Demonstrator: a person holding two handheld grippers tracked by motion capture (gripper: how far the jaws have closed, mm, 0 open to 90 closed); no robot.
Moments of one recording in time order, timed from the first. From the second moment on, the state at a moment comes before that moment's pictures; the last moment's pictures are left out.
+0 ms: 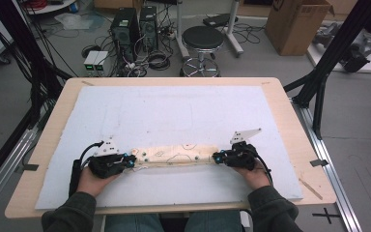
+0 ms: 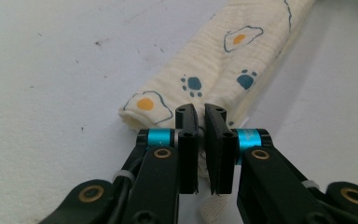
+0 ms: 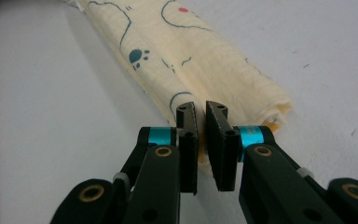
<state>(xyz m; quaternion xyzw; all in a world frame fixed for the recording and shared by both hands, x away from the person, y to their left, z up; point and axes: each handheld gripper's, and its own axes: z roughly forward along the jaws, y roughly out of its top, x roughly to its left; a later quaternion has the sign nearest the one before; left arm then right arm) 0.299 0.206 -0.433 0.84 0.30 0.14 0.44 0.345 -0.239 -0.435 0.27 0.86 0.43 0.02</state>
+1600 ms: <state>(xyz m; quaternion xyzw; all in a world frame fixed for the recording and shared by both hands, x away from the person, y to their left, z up) 0.319 0.194 -0.439 0.85 0.29 0.10 0.42 0.356 -0.217 -0.439 0.22 0.89 0.38 0.08</state>
